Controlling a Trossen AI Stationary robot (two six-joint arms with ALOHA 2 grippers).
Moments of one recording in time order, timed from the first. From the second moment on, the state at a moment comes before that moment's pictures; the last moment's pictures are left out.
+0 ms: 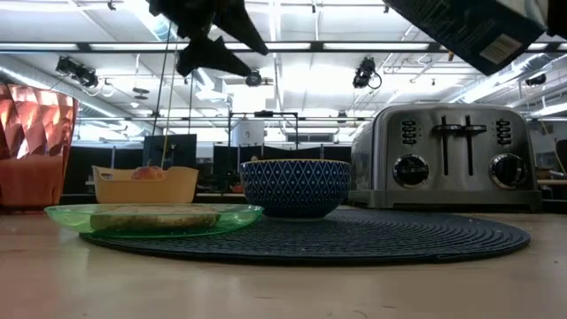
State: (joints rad) left arm -0.16 1.34 0.96 -0.20 -0.43 -0.65; right arm -0.24 0.00 0.21 0.26 -0.39 0.44
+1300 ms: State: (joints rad) left arm -0.20 1.59 0.91 -0.19 -0.41 -0.77; right arm -0.24 0.00 0.21 0.03 -0.31 0.31
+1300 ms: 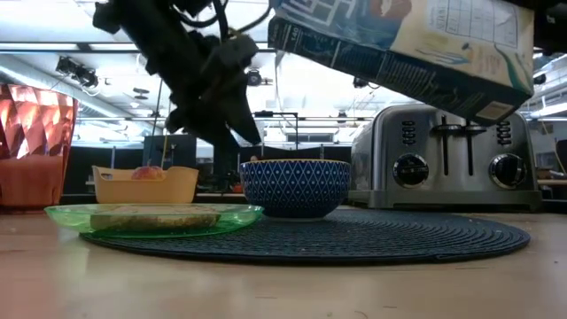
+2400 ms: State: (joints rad) left arm -0.20 1.71 0.91 -0.08 -0.36 -0.85; right arm -0.24 0.00 0.21 0.06 -0.28 0.31
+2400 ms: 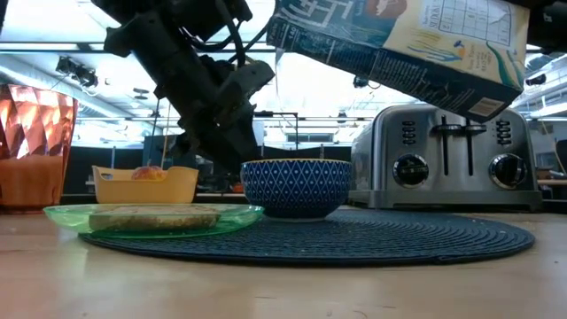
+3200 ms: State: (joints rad) left arm -0.16 1.71 1.06 -0.37 -0.26 -1.26; right arm -0.24 0.00 0.22 0.05 -0.27 0.31
